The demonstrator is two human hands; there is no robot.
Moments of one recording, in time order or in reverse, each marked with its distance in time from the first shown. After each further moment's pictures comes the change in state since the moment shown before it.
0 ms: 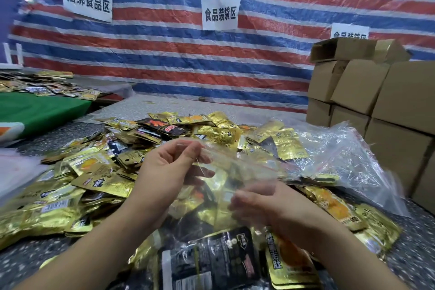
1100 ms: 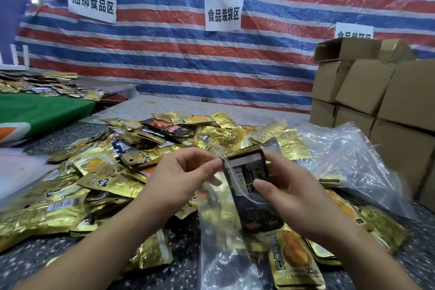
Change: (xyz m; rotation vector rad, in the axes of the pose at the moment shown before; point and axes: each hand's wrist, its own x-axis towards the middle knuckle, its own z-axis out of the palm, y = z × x) left_hand 0.001 -0.003 -0.003 0.291 -0.183 0.026; right_hand -0.012 -0.018 0.000 -0.299 0.182 -0.415
